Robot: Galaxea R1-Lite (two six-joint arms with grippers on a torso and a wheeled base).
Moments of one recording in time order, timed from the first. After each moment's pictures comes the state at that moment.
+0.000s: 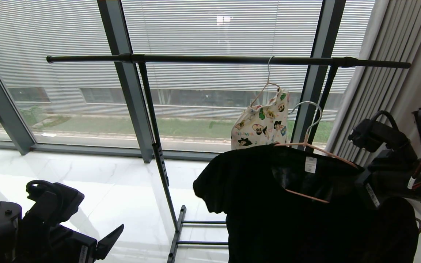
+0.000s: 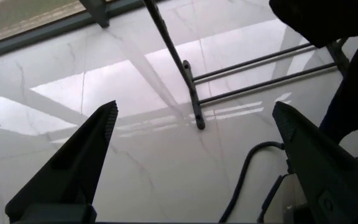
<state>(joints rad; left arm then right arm) -0.33 1.22 -0.19 -0.50 0.21 0.18 0.46 1.40 -0.88 0.11 0.02 -0.24</state>
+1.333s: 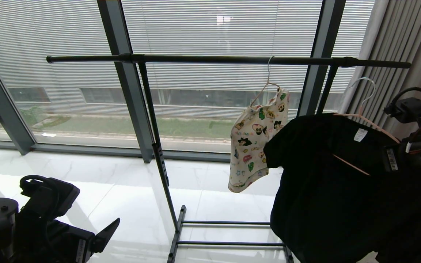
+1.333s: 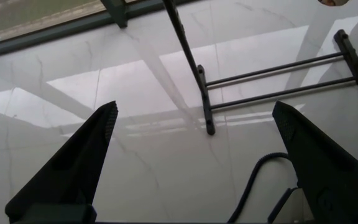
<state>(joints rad) -0.34 1.21 -0.21 -0.50 0.26 0.18 0.25 1.48 -1.06 0.22 -0.36 0.00</state>
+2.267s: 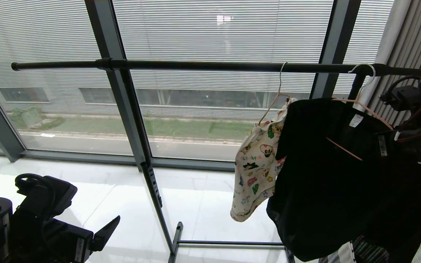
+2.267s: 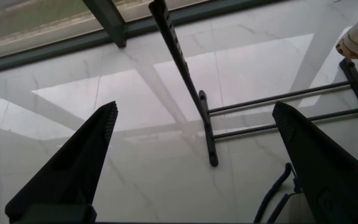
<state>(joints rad) -0.34 1.19 -0.22 -0.50 0.26 0.18 0.26 1.51 -1.07 0.08 -0.40 0.01</state>
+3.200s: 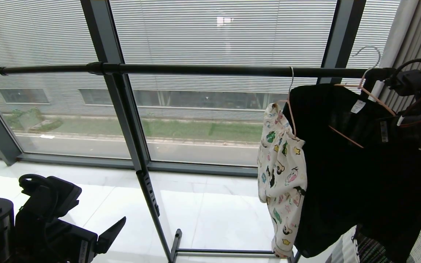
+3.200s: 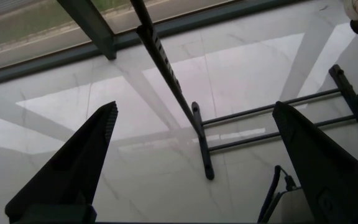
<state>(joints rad) -0.38 1.19 -0.22 -0.50 0.24 0.18 0.27 1.53 -1.16 0.08 -0.41 0.00</state>
